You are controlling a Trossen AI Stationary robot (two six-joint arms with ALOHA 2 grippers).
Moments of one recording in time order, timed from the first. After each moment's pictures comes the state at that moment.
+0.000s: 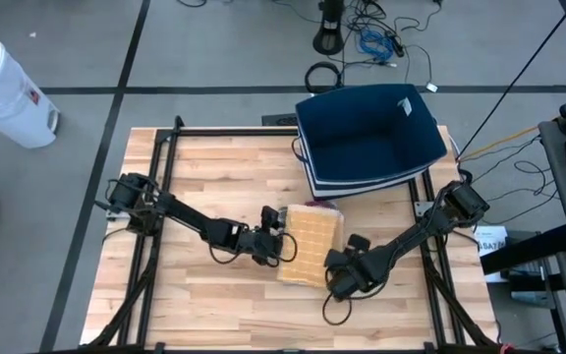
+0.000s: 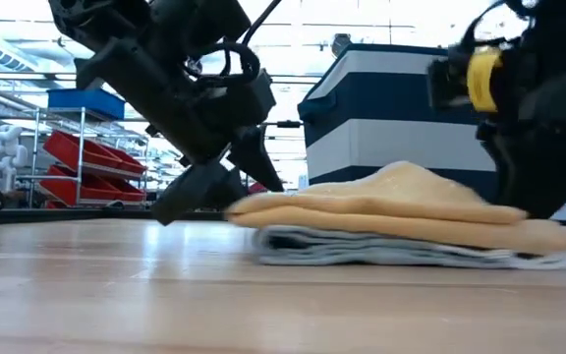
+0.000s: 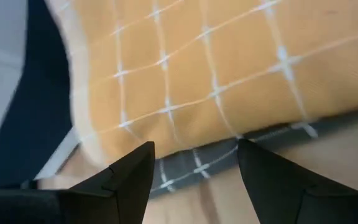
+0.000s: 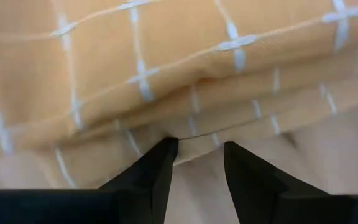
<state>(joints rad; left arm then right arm) -0.24 1.83 0.88 0.16 -0.51 0.51 0.56 1.82 1.02 -0.79 0.29 0.98</state>
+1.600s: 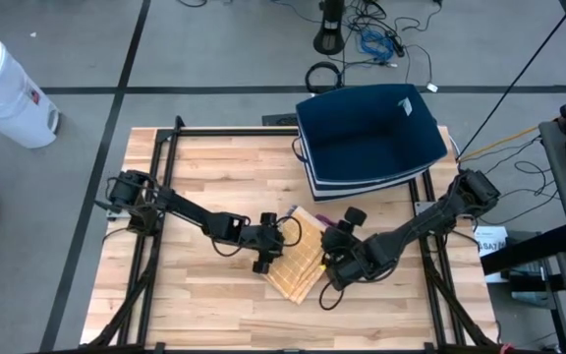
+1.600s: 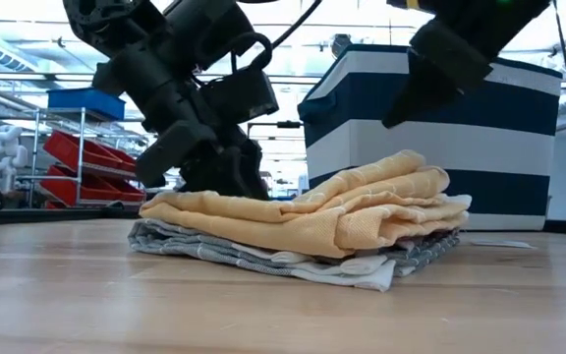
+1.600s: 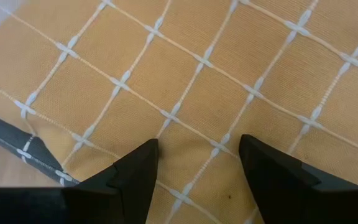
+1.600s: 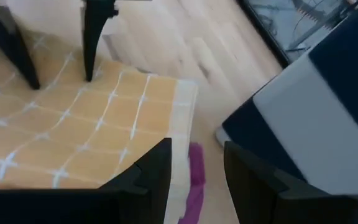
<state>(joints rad) -0.19 1.82 0.88 0.10 -0.11 0.07 0.51 1.67 1.06 -0.78 0.89 0.77</state>
